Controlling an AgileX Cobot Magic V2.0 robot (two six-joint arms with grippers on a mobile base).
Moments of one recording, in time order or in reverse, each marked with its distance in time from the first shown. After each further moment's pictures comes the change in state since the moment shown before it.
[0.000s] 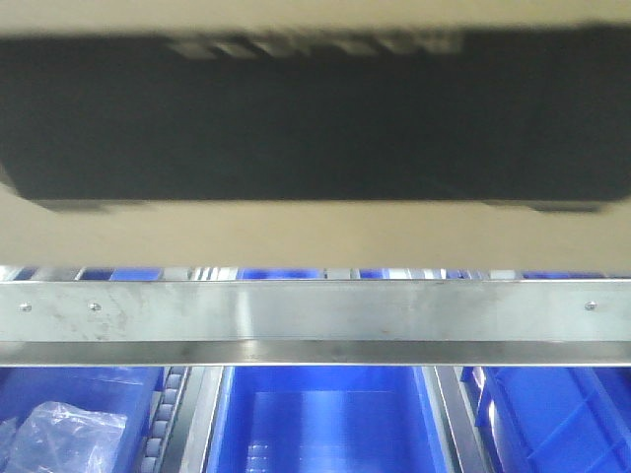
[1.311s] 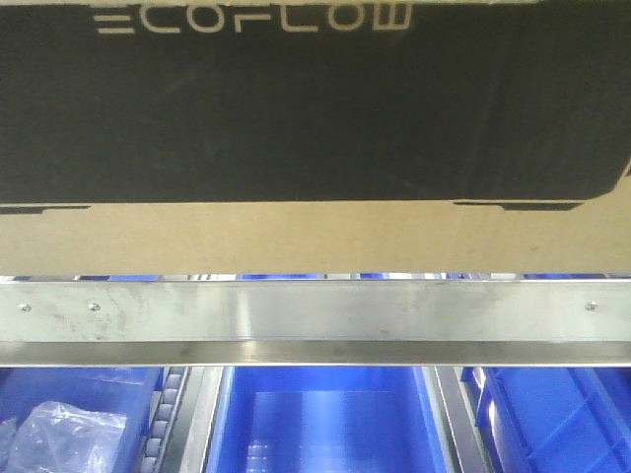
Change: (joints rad) left arm 0.000 -0.054 0.004 0.000 0.046 0.006; right arm 0.001 0.000 0.000 0.040 -0.006 -0.008
